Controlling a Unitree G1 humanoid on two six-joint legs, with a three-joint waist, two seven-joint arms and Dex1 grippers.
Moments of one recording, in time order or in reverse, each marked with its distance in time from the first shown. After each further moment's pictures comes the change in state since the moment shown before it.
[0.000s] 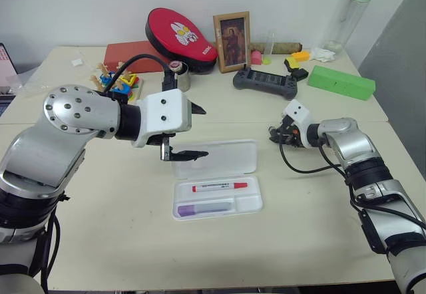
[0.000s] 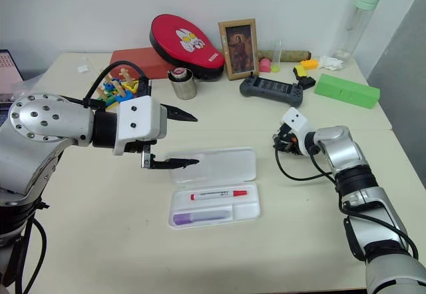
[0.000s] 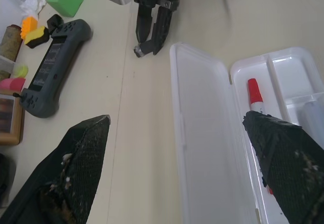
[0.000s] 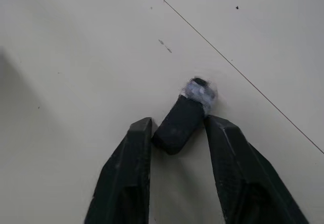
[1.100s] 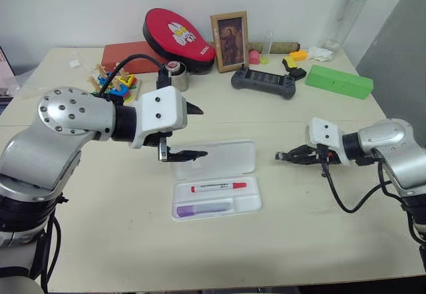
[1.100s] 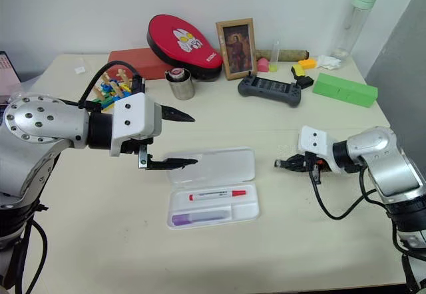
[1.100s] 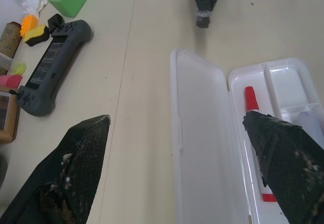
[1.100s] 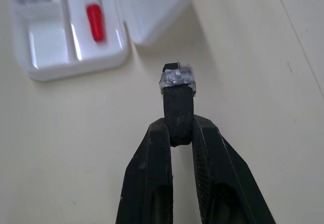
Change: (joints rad) left arm 0.030 -0.003 0.048 -0.004 -0.036 0.023 0.001; right arm 0.304 -0.367 -0.057 -0.736 0.185 -0.020 0.379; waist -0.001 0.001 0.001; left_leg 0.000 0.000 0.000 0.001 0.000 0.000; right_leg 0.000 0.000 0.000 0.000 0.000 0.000
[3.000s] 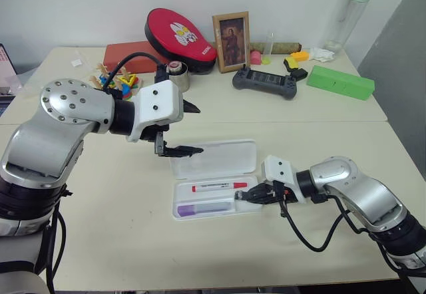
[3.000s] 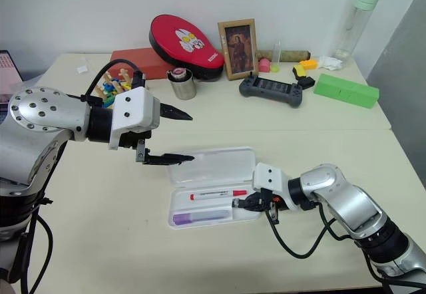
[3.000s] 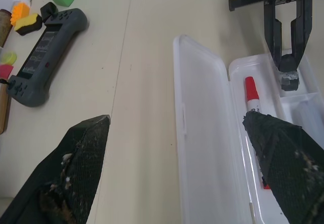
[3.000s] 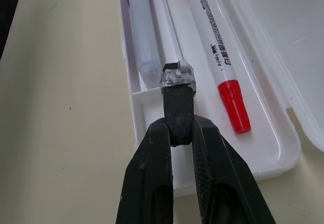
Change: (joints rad) left arm -0.049 -0.024 -0.025 0.109 0.049 -0.027 -0.088; right arm 0.106 0.148 0.232 -0.228 0.100 0.245 -0.217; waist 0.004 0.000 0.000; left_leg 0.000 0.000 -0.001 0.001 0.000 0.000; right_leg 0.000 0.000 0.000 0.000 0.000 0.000
